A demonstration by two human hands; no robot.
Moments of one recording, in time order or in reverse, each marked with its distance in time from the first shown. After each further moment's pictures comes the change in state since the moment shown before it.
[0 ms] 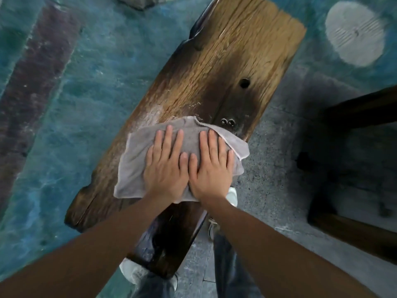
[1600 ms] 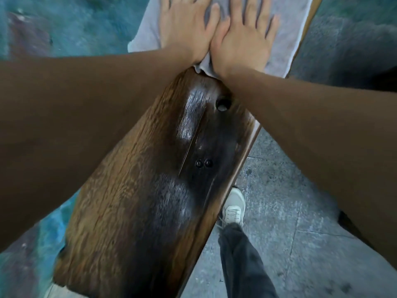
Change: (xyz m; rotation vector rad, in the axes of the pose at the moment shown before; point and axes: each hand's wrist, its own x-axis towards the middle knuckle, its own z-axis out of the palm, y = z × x) left_hand 0.368 0.146 -0.058 0.242 0.173 0.103; right_hand 0.362 0.038 -0.061 -0.036 -0.014 0.216
